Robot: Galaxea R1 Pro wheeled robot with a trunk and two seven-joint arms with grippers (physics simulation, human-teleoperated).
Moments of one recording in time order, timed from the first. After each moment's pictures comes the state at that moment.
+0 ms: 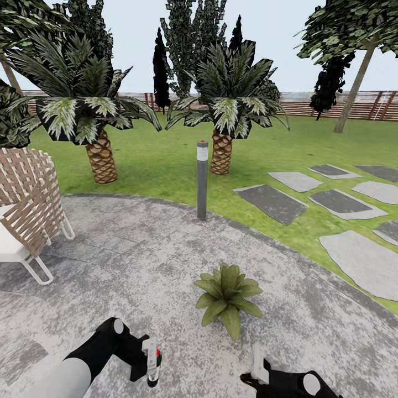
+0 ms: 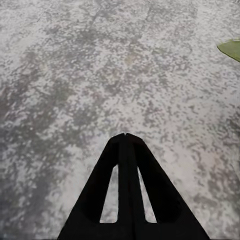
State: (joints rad) left arm -0.61 0.04 -0.06 -0.49 -0.93 -0.08 -1.10; right arm -0.32 -0.13 0.09 -0.64 0.57 -0.42 0.82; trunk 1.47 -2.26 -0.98
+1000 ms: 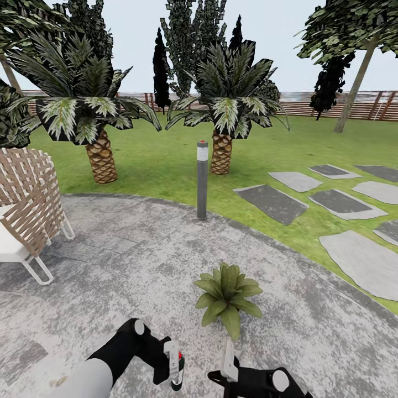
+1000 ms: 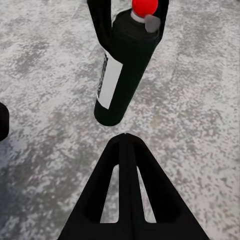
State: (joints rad) left arm -0.61 -0.07 -0.07 -0.49 -0.94 -0.08 -1.11; right arm -0.32 0.03 0.10 -0.68 0.57 -0.42 0.86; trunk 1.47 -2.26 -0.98
